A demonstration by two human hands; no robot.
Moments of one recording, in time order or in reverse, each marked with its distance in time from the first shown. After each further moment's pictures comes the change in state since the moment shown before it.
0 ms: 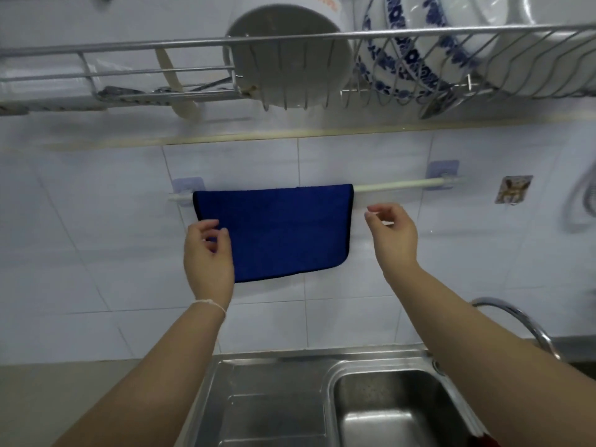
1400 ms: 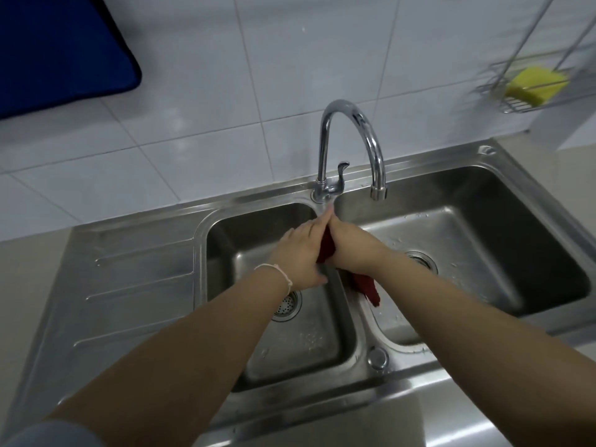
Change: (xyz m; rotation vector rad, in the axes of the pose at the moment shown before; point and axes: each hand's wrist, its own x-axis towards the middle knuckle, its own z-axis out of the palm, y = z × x) left_hand -0.397 -0.051 0.195 0.631 -1.488 0.273; right_hand -0.099 0.248 -0.271 -0.826 -0.953 0.157
